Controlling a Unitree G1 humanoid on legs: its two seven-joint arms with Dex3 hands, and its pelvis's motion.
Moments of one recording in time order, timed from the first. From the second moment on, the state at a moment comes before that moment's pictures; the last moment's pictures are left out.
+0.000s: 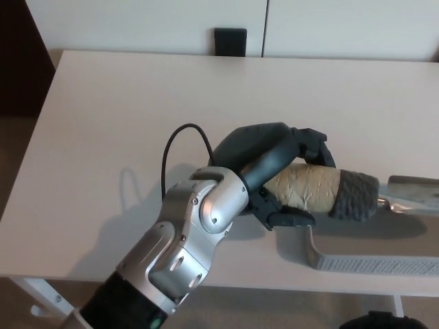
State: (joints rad) left_arm -0.48 0.11 -0.56 0.08 0.61 0.32 -0.22; right_arm 0.20 -0.38 0.18 0.39 -0.21 0.04 0.17
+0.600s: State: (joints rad) left_arm -0.55 0.14 -0.67 0.11 0.69 0.31 -0.23; right_arm 0.20 -0.39 0.19 0.37 -0.22 0.05 0.17
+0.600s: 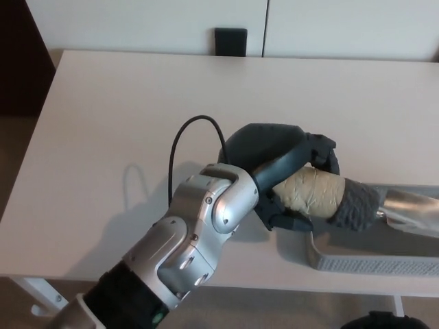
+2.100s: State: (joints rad) left_arm -0.61 0.07 -0.74 -0.19 0.86 0.57 -0.50; right_arm 0.19 -0.40 0.19 0.37 -0.23 0.05 0.20
